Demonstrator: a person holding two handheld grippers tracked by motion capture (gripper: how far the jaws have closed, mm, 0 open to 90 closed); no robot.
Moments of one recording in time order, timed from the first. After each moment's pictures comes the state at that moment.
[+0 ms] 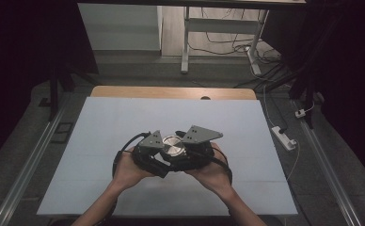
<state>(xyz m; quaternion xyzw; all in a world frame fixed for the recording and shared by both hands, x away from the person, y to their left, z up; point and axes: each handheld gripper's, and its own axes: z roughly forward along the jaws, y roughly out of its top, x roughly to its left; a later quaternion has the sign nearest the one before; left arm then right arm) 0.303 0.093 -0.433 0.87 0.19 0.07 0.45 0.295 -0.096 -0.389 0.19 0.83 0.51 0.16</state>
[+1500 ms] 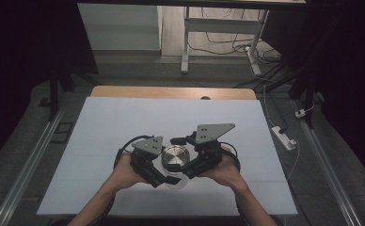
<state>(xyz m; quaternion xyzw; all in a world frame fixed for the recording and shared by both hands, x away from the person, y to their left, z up) 0.296 0.093 -0.424 0.87 0.07 -0.03 0.49 0.303 -0.119 -0.377 0.06 0.82 0.56 -0.01</state>
